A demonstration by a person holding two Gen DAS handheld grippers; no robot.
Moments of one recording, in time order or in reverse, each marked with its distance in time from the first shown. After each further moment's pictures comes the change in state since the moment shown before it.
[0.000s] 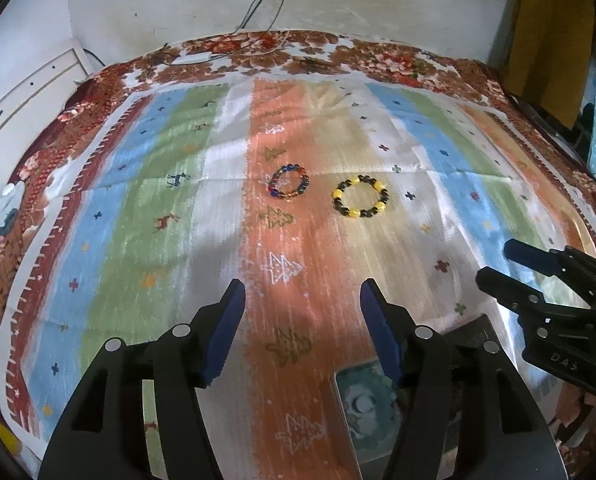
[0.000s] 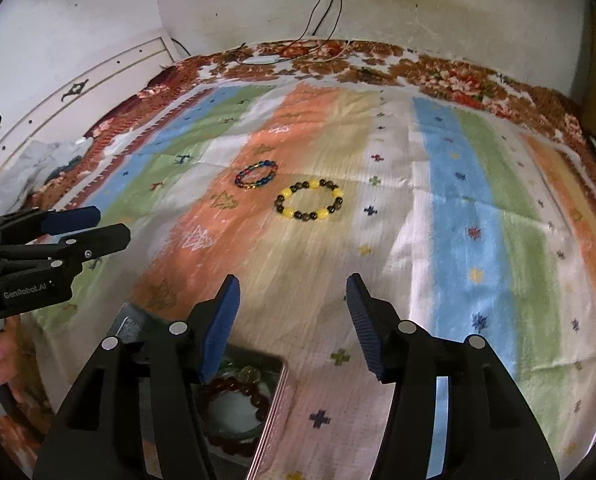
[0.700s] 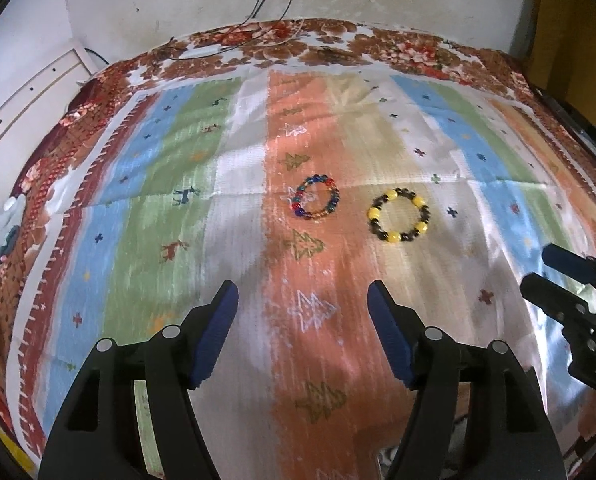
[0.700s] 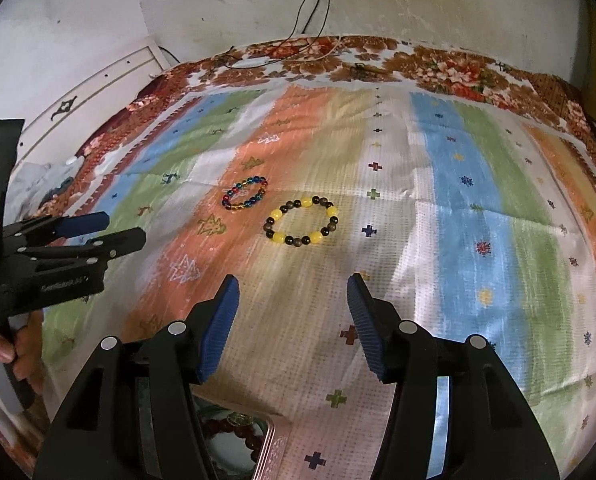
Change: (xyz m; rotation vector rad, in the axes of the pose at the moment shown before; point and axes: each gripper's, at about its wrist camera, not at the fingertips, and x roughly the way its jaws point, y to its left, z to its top) left arm 0.048 0.016 0.041 0.010 0.046 0.067; right arm 0.028 -0.017 0.029 0.062 0.015 0.020
